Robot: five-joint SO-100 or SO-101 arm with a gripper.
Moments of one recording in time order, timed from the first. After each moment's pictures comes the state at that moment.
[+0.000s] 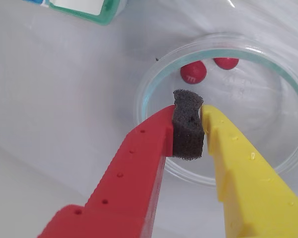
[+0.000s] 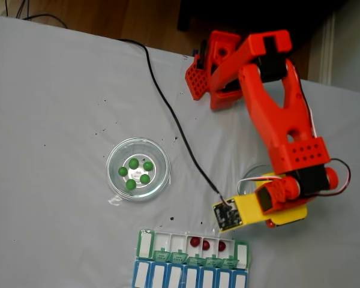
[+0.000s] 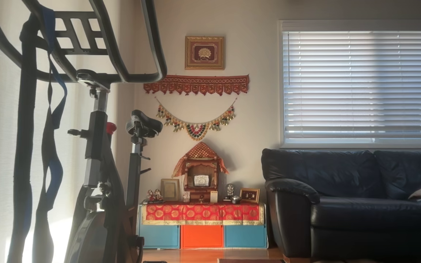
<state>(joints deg) -24.8 105.3 87.2 78.3 2.1</state>
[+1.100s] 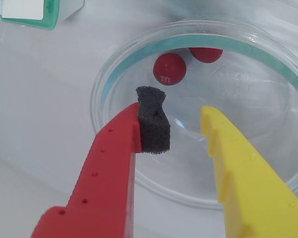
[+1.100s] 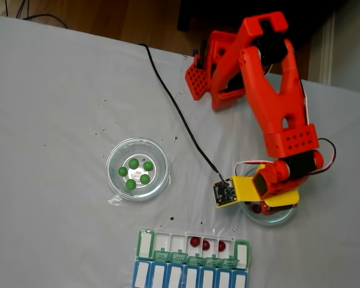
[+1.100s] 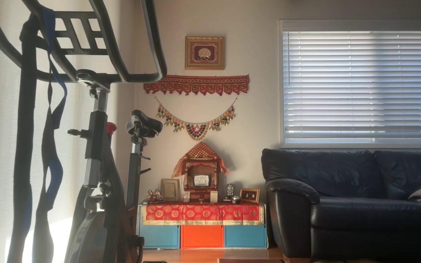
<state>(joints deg) -28.1 113.9 111.6 59.0 12.3</state>
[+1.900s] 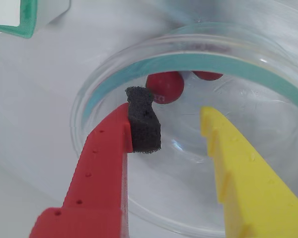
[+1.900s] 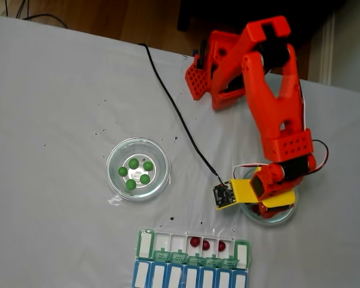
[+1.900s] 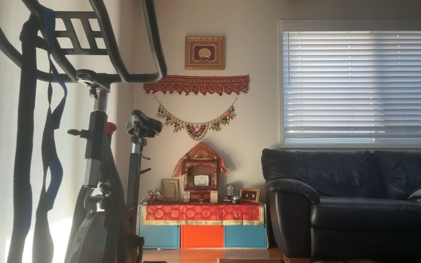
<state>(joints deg) -29.1 110.6 116.9 49.1 12.3</state>
